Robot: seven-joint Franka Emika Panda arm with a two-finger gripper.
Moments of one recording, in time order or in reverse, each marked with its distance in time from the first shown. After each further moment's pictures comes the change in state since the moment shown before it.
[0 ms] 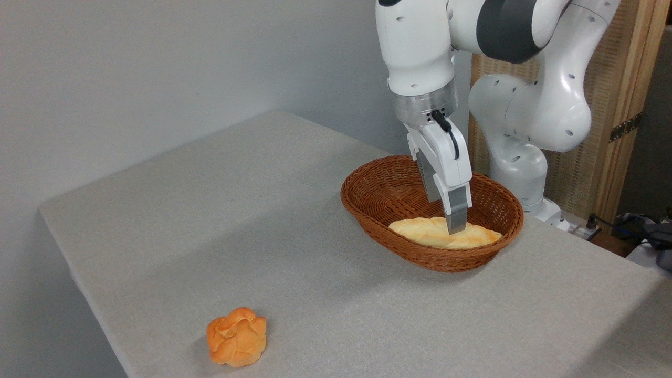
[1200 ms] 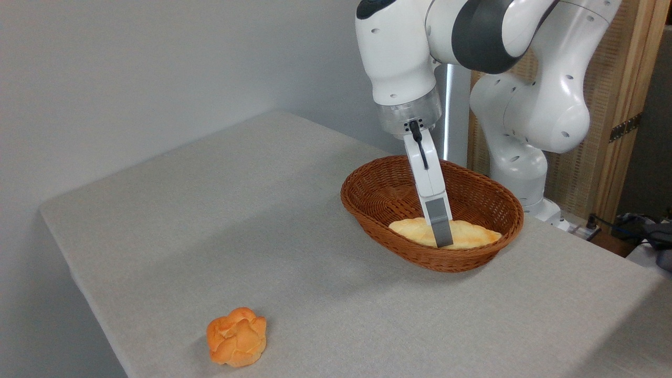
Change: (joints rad) arm -0.061 0.042 0.000 -0.017 0.078 0.068 0.093
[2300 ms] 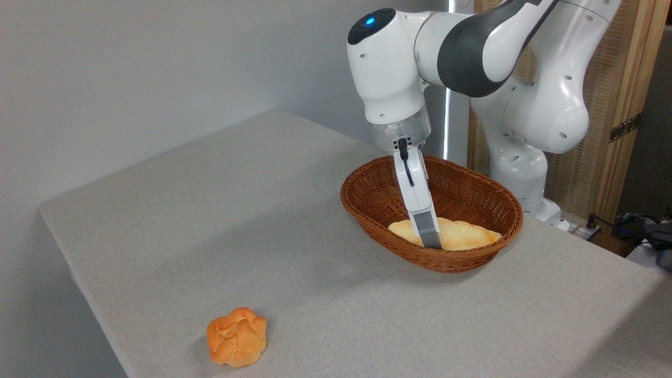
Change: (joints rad) arm -0.035 0.031 0.000 -0.061 0.001 0.080 0.000
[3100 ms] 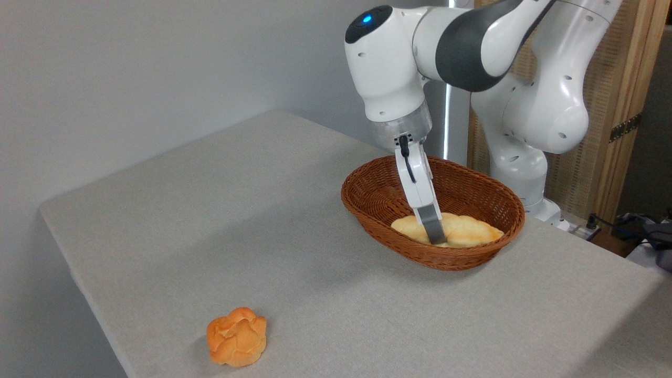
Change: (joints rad) arm -0.016 -0.002 0.000 0.031 0.000 -0.088 0.000
